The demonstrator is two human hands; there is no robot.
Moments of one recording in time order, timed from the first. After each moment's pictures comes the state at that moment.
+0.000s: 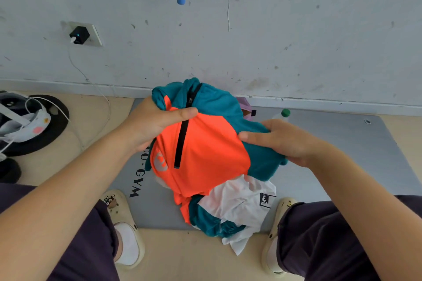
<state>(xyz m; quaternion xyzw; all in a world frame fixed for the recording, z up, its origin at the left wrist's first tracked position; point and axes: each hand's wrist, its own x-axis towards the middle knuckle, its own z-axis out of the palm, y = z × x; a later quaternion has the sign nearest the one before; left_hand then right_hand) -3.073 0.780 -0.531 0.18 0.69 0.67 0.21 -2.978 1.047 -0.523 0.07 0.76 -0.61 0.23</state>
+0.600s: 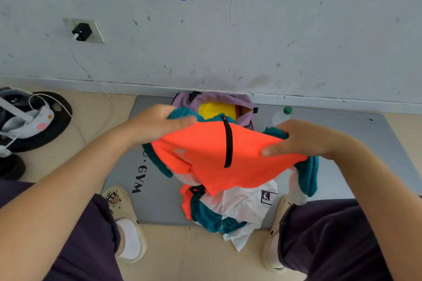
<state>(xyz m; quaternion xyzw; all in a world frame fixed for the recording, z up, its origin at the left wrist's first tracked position) -3.081 0.767 -0.540 0.19 0.86 0.41 0.26 -2.973 1.083 -0.515 0.04 0.91 -0.33 0.26</state>
